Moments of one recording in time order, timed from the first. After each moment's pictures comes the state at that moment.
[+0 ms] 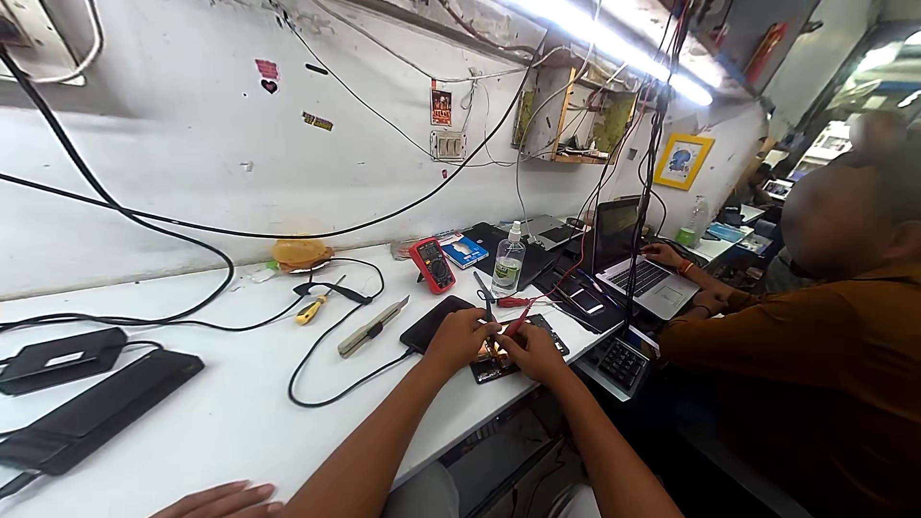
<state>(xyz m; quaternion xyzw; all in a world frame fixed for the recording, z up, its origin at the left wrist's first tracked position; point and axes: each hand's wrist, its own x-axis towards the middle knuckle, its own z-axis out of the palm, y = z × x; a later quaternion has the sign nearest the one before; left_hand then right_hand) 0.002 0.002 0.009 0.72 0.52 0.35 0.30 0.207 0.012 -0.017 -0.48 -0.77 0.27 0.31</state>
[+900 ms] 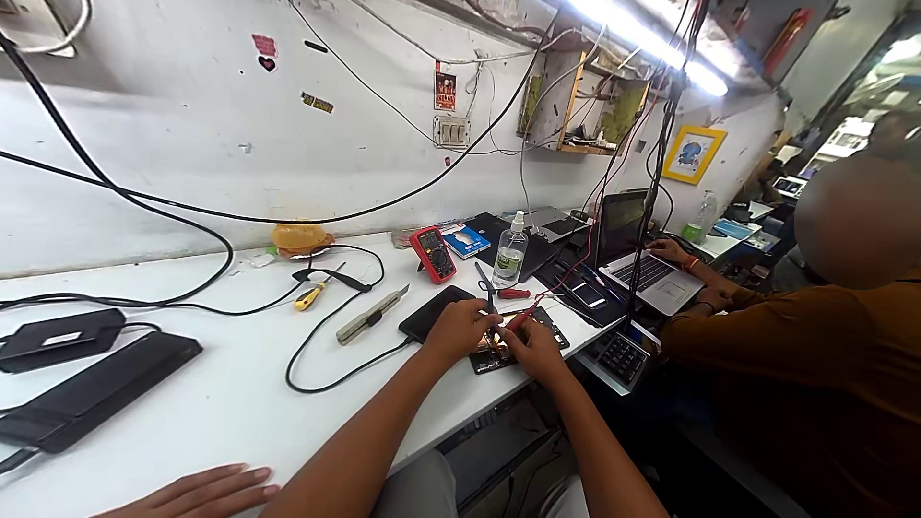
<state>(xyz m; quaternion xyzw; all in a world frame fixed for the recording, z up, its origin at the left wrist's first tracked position) 0.003 0.000 0.012 0.72 0.52 0.34 0.29 0.206 0.003 -0.030 -0.48 -0.74 0.27 0.37</state>
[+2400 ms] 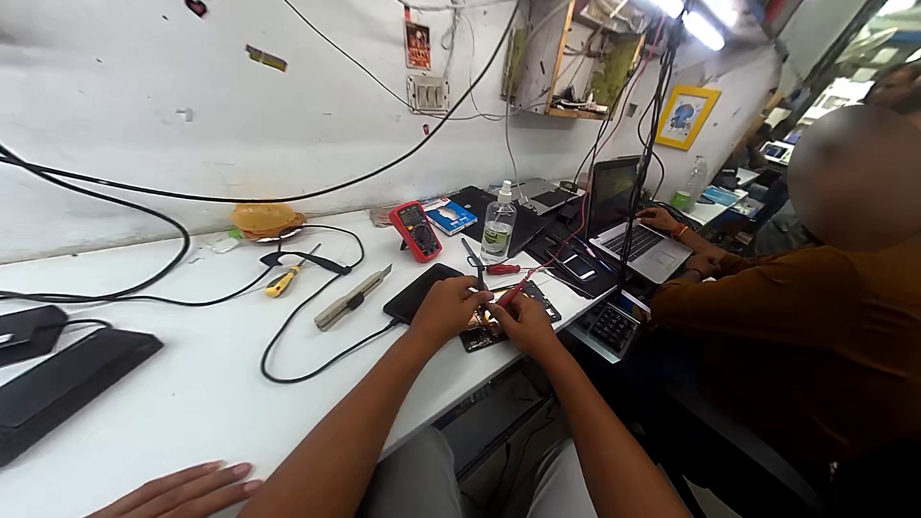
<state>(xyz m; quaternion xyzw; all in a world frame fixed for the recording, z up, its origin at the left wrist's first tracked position) 0.005 0.000 0.010 0.75 0.51 0.35 0.25 0.206 0.000 -0.029 -0.48 -0.74 0.27 0.39</state>
